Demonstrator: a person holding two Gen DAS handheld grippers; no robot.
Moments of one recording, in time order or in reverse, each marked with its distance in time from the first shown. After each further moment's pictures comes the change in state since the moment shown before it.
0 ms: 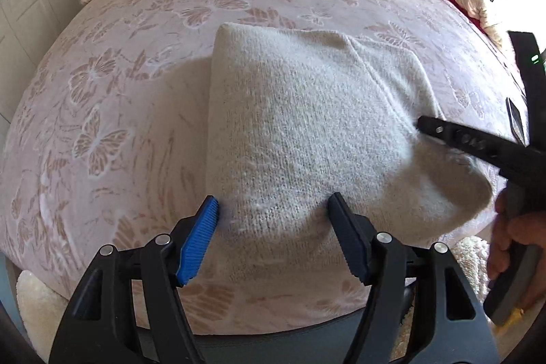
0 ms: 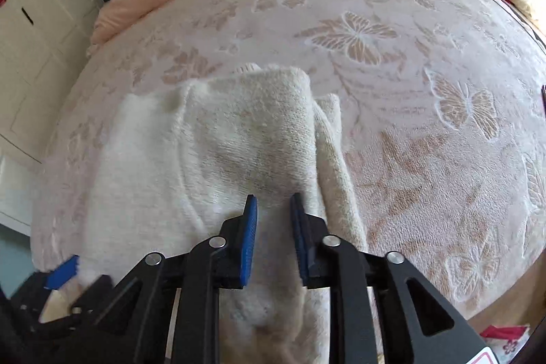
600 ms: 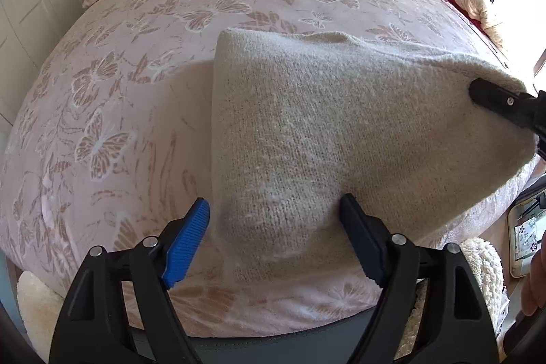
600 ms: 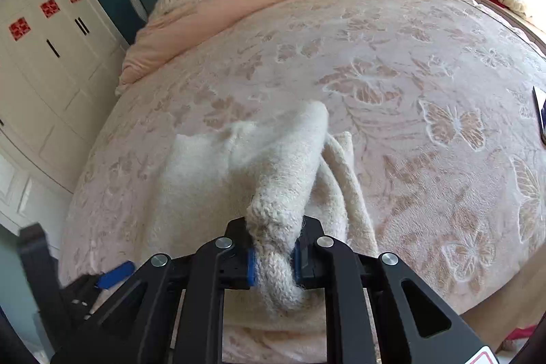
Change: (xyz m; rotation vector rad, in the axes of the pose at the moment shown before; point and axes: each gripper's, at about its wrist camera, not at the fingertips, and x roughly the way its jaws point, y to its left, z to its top) left arm -0.002 -0.002 -0.001 0.017 -0.018 0.009; right arm -0.040 0.009 -0.017 0.012 -0.111 0.036
